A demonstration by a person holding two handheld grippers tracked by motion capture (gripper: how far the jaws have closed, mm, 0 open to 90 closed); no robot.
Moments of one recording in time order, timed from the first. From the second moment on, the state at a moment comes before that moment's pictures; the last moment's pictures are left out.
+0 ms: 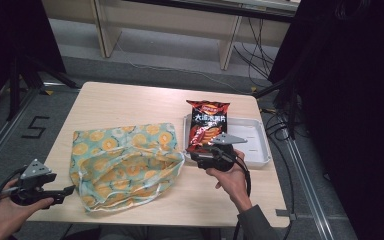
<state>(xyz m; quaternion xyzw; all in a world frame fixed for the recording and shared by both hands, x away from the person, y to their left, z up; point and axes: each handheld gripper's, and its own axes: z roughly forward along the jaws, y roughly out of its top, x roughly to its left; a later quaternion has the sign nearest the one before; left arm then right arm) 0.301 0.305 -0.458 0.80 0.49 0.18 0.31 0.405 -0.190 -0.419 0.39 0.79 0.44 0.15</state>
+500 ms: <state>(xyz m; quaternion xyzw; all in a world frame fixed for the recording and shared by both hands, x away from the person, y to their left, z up) 0.301 0.303 -0.458 0.80 0.48 0.18 0.31 0.378 -0.189 -0.434 0.38 0.82 0.42 0.14</state>
